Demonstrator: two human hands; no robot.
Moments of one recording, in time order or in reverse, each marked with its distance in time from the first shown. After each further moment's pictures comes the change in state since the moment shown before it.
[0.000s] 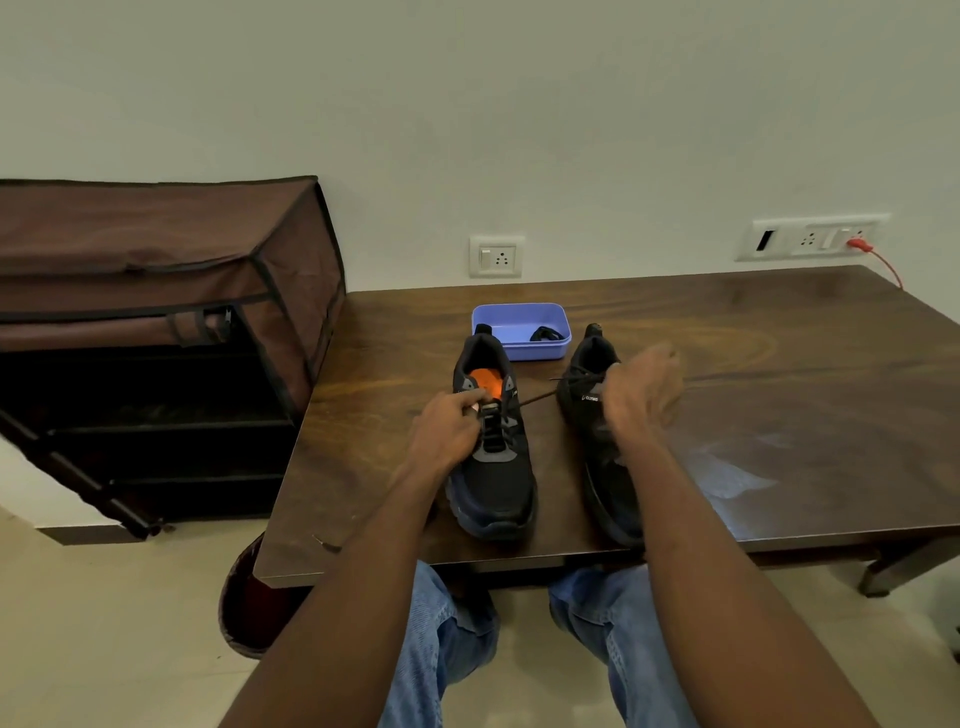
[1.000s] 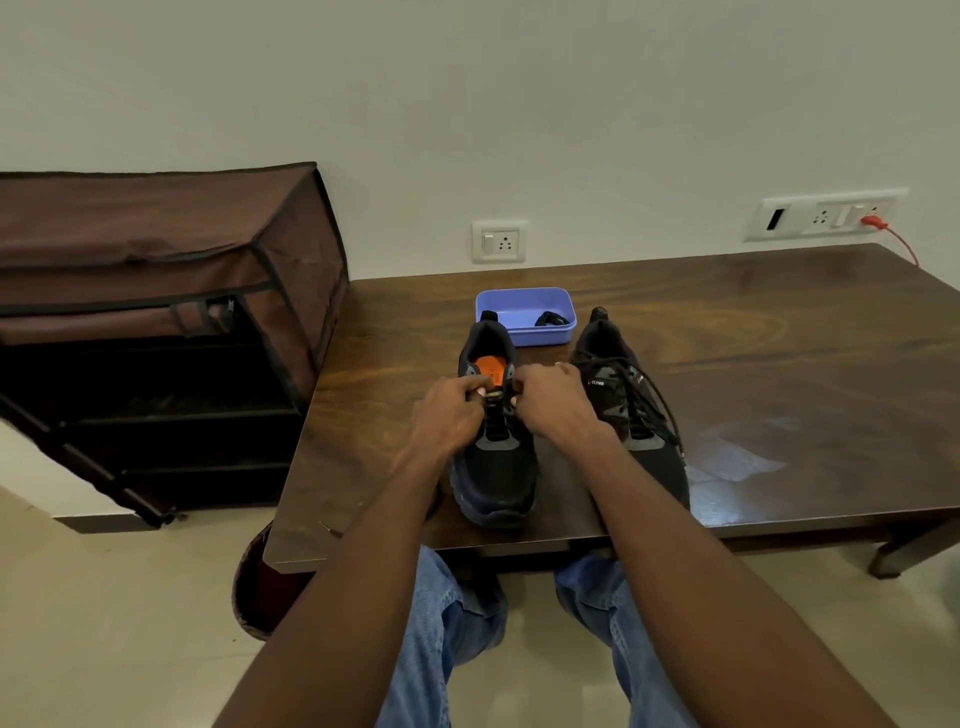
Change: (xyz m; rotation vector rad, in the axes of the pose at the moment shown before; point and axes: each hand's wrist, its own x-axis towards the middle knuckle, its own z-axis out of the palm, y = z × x) left_hand -0.008 0.008 -0.008 0.028 -0.004 0.005; right_hand -0.049 -0.020 0.042 -0.393 -0.551 -0.738
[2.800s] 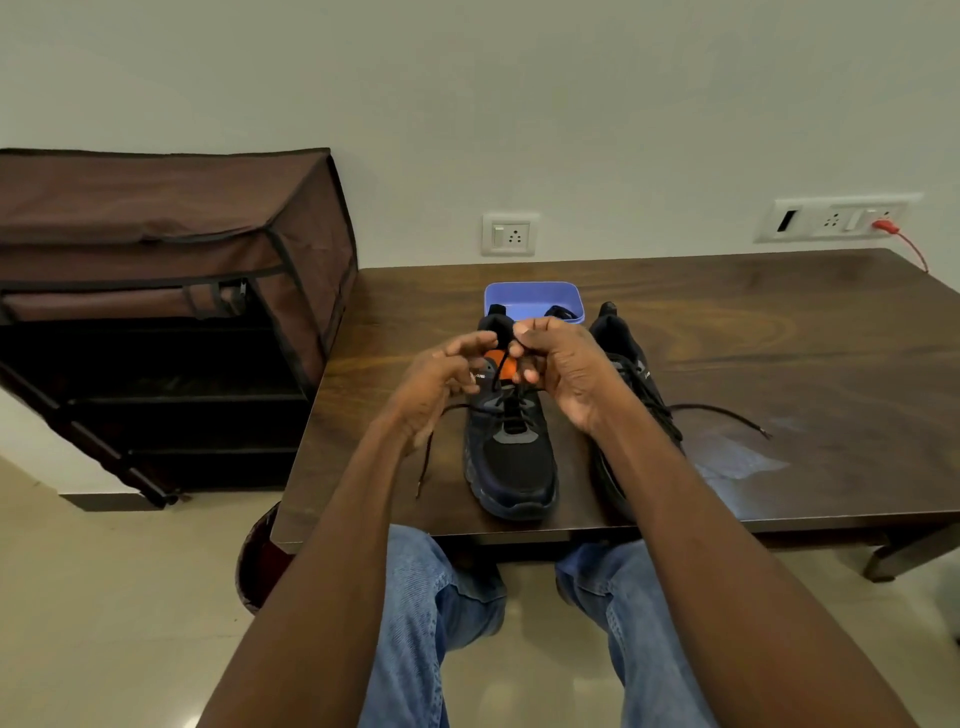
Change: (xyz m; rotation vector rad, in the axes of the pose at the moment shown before) left_hand -0.030 0.010 -0.052 -0.935 -0.208 0.031; right_hand -0.026 -0.018 -0.044 1.573 -0.058 0.093
